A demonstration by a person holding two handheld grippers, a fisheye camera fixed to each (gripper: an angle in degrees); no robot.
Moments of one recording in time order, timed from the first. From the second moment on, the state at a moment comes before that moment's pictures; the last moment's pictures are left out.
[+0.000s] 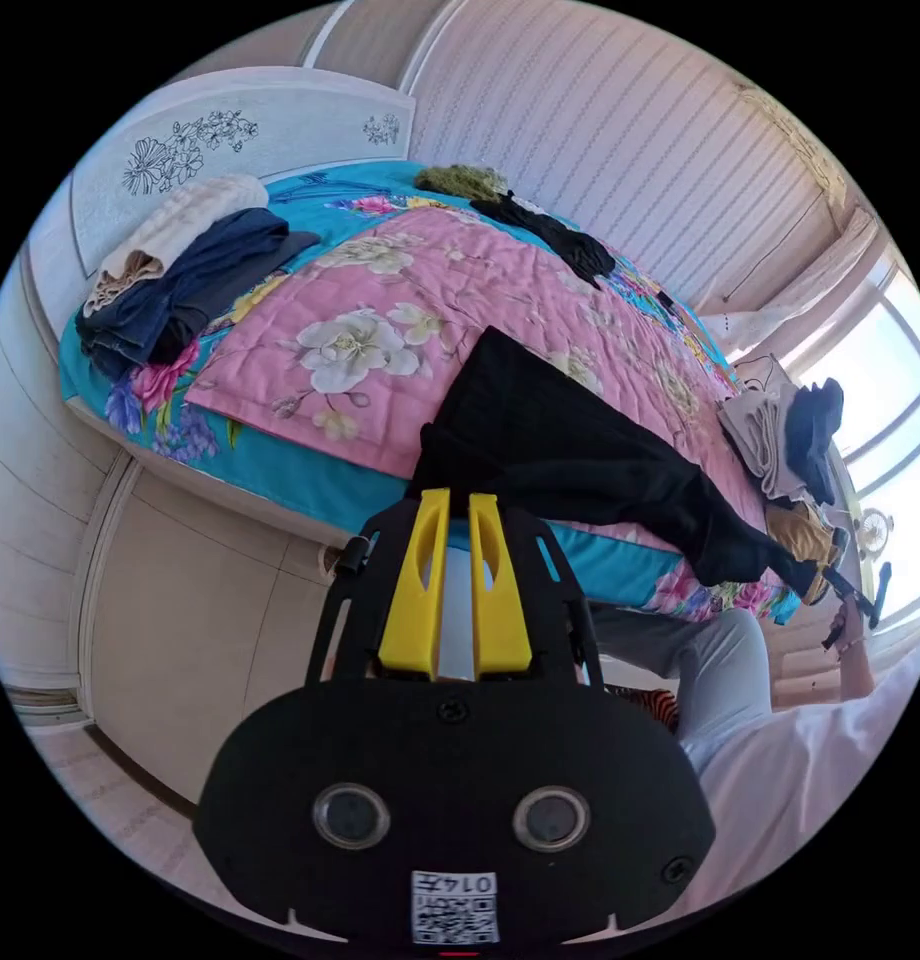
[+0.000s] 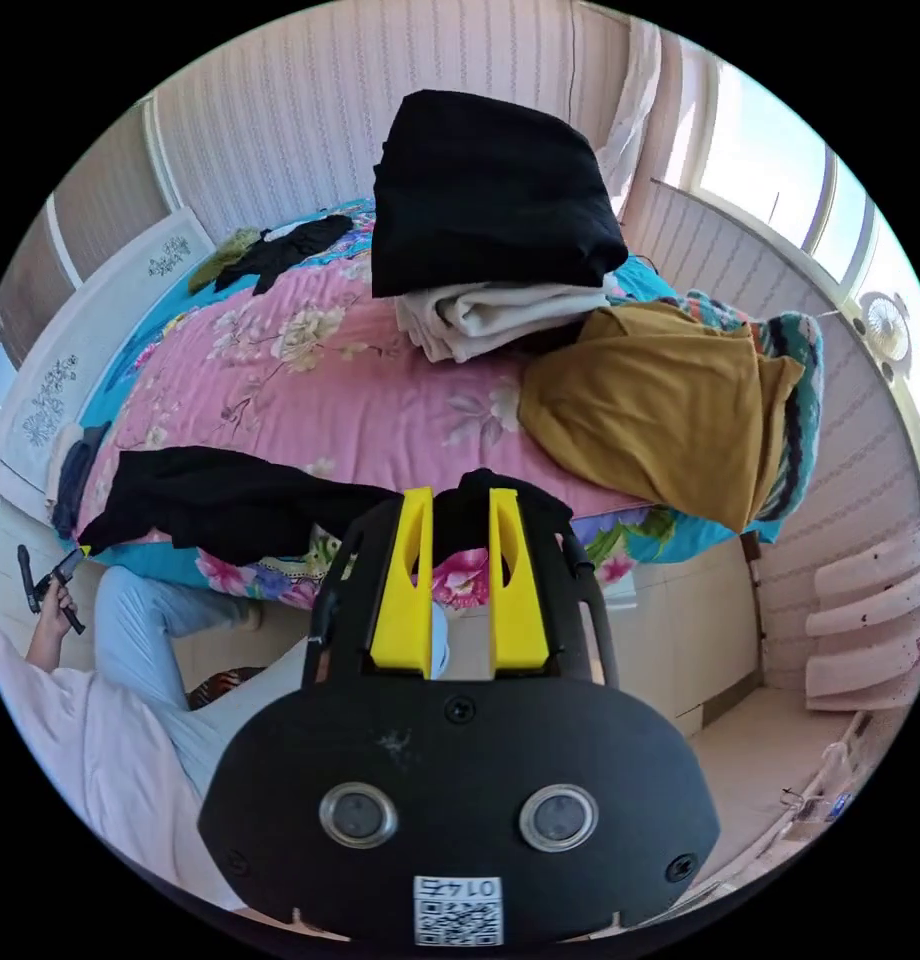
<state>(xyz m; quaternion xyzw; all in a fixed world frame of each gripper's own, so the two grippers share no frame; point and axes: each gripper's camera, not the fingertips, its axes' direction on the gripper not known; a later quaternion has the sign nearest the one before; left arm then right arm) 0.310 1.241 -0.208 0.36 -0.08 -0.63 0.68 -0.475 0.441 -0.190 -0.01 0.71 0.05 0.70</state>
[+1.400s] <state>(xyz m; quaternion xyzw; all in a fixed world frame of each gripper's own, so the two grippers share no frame) 0.440 1.153 -0.559 0.71 0.06 -0.06 0.70 -0.790 0.034 -0.046 0.03 0.61 -0.29 0.74</state>
